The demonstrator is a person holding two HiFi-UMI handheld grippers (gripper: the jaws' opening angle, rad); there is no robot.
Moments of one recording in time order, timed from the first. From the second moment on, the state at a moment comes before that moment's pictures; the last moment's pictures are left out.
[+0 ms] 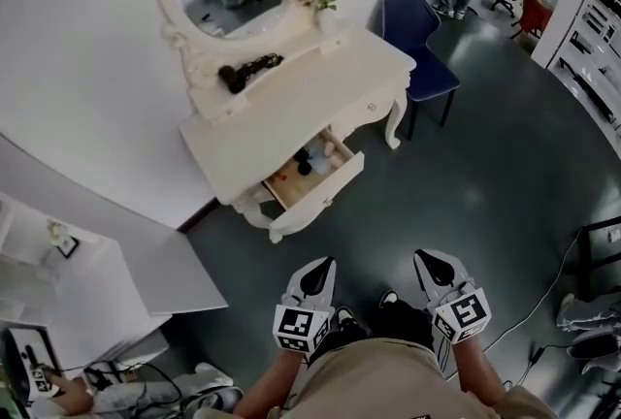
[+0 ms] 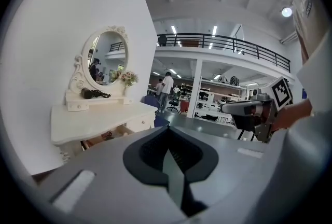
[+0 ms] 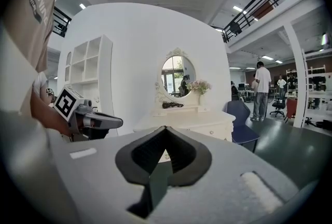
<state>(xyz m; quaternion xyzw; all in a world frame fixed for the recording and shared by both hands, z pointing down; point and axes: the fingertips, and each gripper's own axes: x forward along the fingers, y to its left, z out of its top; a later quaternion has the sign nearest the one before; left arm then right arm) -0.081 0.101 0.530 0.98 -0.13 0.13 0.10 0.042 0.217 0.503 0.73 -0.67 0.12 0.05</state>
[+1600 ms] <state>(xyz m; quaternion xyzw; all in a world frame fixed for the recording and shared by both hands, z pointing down) 0.002 -0.028 0.520 0.91 -0.39 0.11 0.12 0.166 0.006 0.544 0.52 -0.84 0.10 0.12</state>
